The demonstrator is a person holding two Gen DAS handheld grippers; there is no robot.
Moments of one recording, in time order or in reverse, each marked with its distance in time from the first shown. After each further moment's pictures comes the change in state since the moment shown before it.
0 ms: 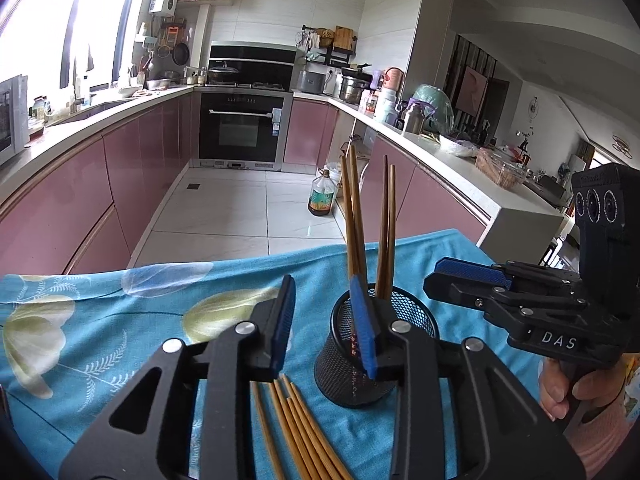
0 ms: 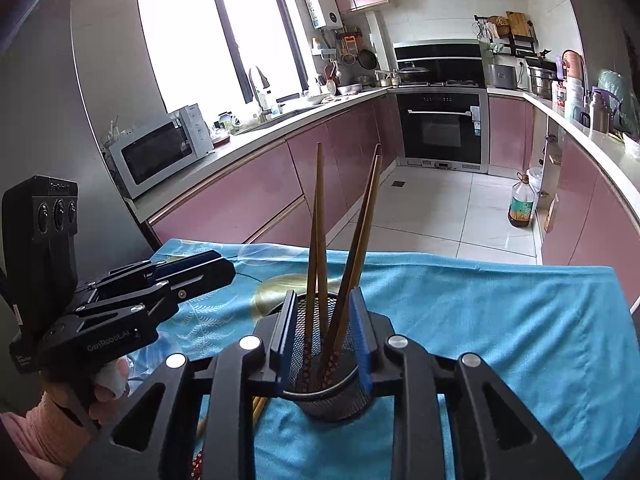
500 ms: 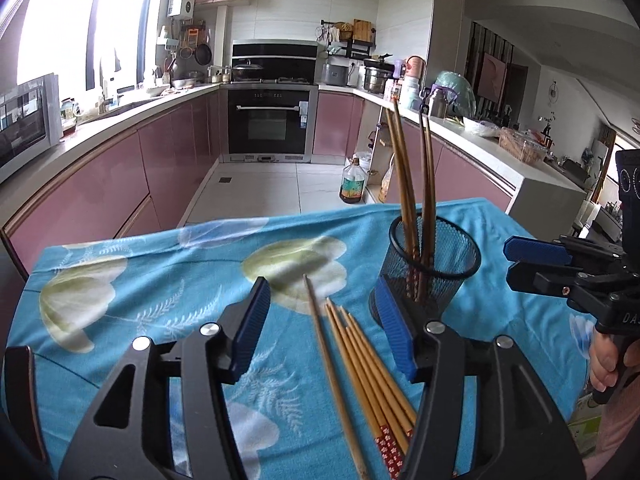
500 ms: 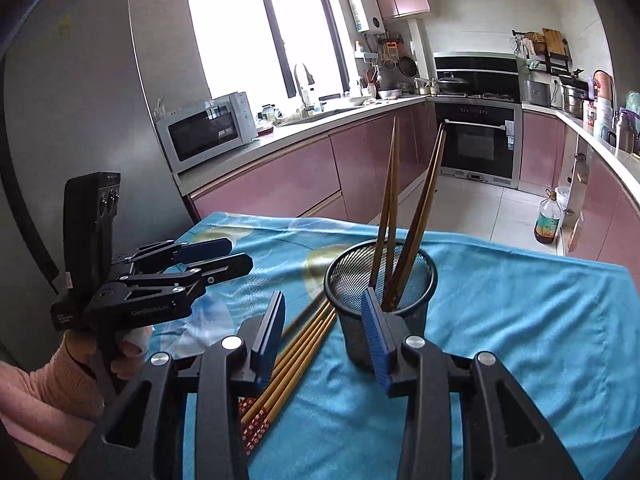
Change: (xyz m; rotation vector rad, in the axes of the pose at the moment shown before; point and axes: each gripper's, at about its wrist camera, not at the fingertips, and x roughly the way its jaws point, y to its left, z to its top) left arm -0.047 0.033 -0.058 0.022 0.051 0.113; right arm -0.028 0.037 -0.049 -0.095 0.011 0.103
